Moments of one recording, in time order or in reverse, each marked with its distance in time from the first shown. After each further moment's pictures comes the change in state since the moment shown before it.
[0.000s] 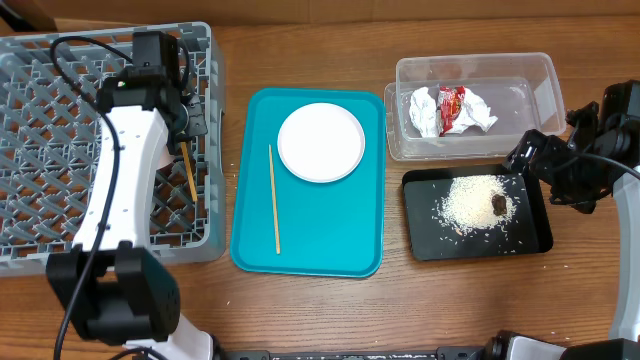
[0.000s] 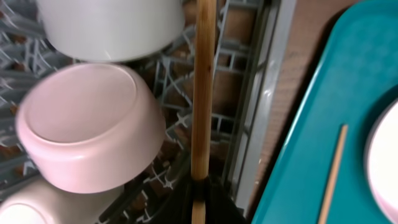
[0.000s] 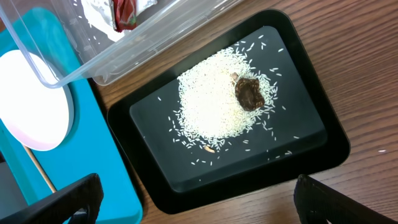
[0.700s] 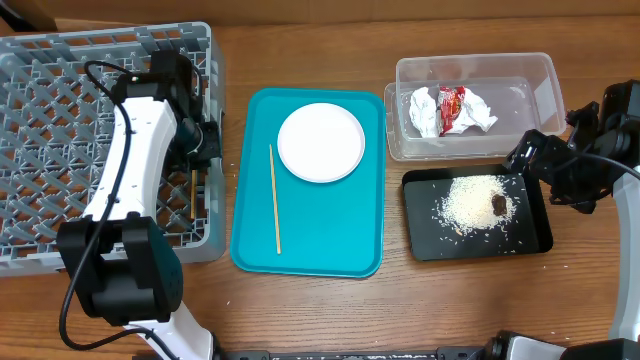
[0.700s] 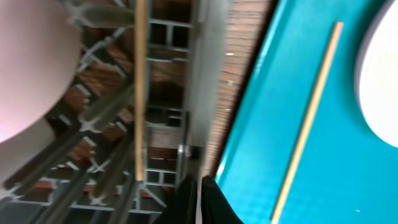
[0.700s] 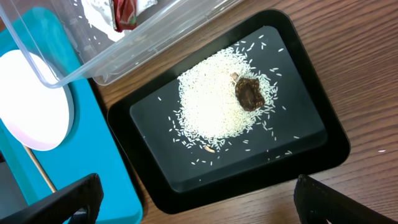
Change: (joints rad) left arm -0.008 0.094 0.000 -0.212 0.196 0.026; right arm 0.000 0.000 0.000 0.000 0.000 0.000
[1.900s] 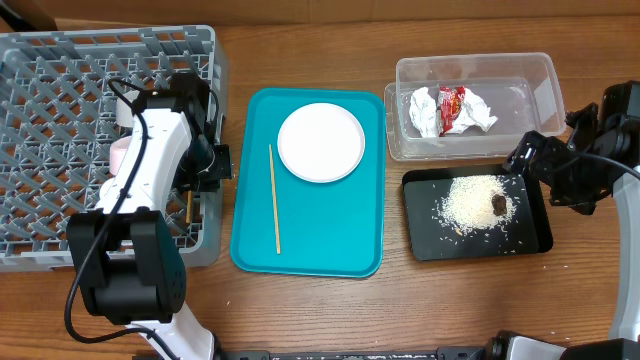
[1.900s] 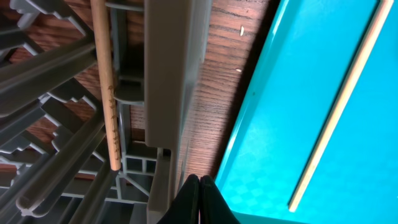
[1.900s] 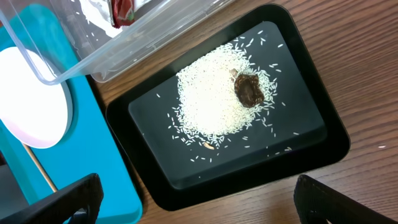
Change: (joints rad) left arm -0.027 0.000 -0.137 0.011 -0.034 -0.001; right arm 0.000 0.000 0.000 -0.012 0.000 0.000
